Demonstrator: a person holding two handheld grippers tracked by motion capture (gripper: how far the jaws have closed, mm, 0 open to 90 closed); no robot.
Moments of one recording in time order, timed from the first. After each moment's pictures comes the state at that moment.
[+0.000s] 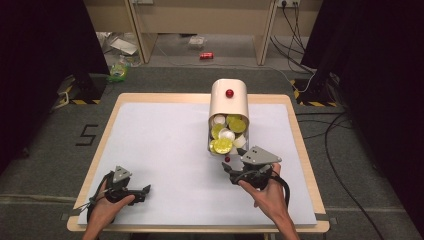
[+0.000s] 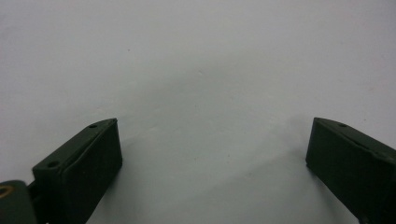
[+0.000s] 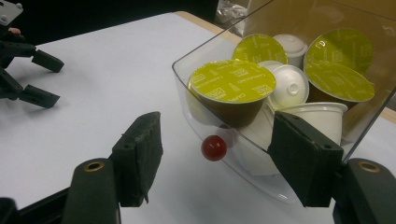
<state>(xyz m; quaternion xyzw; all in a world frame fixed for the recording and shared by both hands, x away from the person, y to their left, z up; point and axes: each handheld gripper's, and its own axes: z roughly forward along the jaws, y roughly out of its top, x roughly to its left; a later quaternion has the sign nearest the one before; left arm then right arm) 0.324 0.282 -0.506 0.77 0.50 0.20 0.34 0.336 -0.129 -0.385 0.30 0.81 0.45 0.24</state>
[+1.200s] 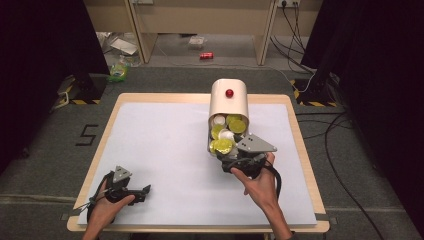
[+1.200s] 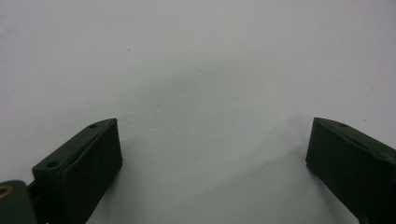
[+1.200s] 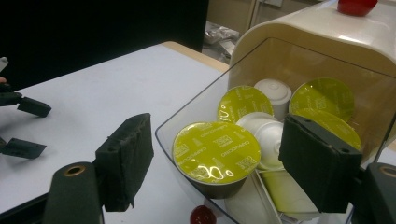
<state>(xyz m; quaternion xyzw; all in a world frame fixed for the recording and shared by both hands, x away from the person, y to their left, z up) 0.324 0.282 -0.506 0.77 0.50 0.20 0.34 0.355 -0.110 -0.367 0.33 0.77 0.48 0.25</state>
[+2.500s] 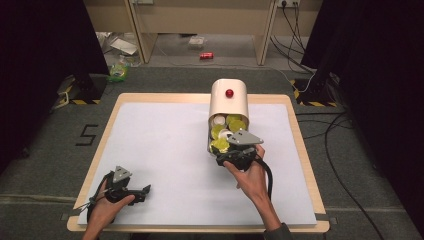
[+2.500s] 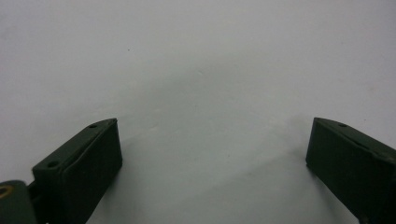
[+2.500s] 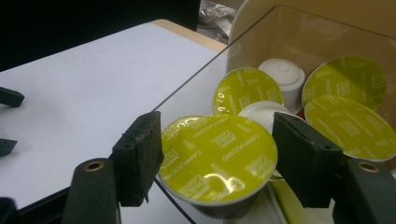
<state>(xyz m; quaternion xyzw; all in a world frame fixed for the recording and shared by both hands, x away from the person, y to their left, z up) 0.324 0.282 -0.506 0.77 0.50 0.20 0.34 0.380 -0.094 -0.383 0.35 0.79 0.45 0.24</state>
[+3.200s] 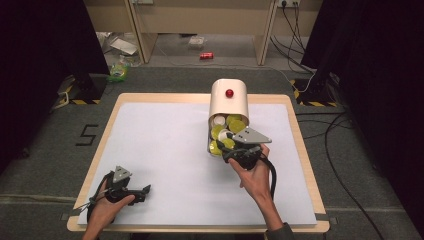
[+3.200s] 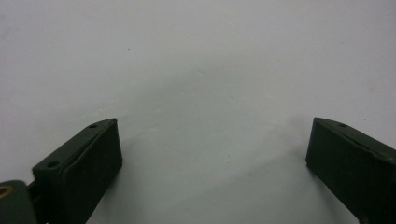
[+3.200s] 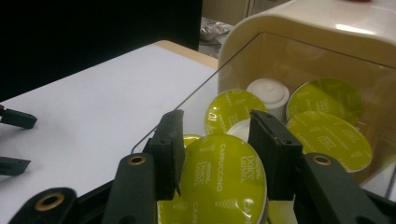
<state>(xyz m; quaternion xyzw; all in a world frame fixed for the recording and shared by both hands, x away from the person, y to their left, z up) 0.324 0.282 -0.506 0.77 0.50 0.20 0.34 0.377 -0.105 -0.372 0.35 0.77 0.48 0.24</state>
